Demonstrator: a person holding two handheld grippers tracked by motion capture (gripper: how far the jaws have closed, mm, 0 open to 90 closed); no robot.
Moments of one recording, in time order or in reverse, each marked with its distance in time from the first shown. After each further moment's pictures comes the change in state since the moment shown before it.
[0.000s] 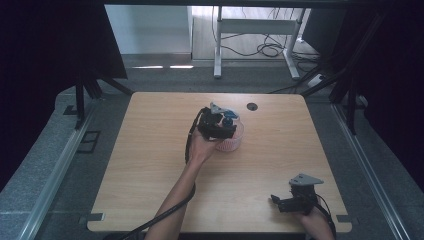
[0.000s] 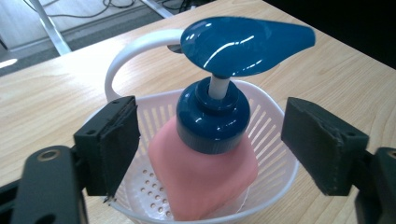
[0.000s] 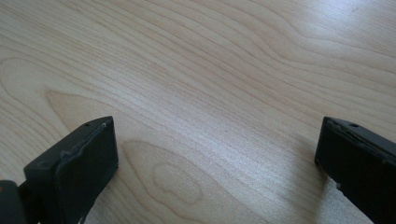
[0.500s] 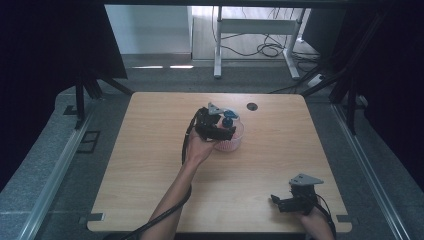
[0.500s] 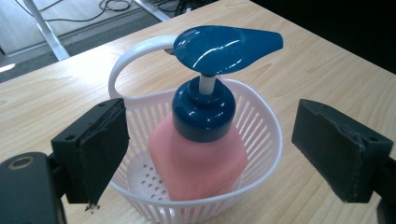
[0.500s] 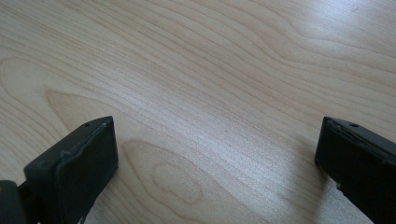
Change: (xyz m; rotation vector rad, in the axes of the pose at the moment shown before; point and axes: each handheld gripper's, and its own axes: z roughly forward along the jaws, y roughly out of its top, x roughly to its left) left arm -0.001 0.001 -0.017 0.000 -0.018 0.020; right arm 0.000 0.000 0.000 0.000 0.000 0.000
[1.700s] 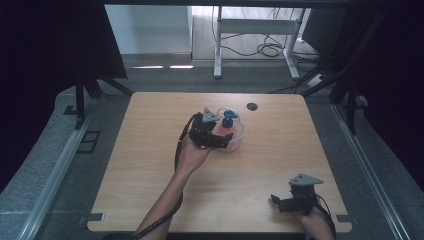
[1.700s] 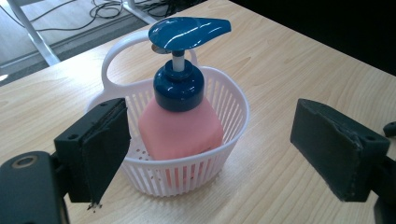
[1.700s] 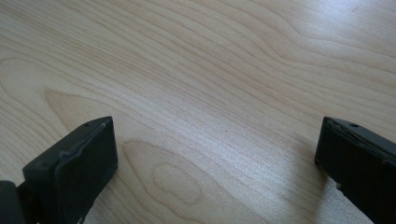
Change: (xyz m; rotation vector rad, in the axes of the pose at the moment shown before) left arm -0.011 -0.012 -0.033 -0.019 -0.034 0.049; right arm 0.000 0.000 0.000 0.001 -0.003 0.000
